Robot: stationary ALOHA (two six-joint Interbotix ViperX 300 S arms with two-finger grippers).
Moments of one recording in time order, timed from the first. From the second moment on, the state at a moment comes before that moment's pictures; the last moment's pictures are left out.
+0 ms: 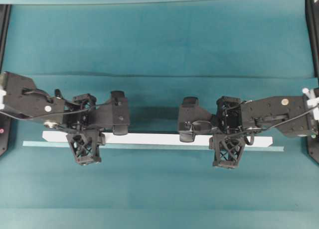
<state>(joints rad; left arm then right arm) -0.02 -0.06 0.72 0.02 0.57 -0.19 0.04 0.01 0.62 0.02 0.75 0.15</state>
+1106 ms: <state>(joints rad) -0.01 -0.30 0.42 0.02 1.06 -0.22 0.03 -0.15 0.24 0.00 1.35 0.15</state>
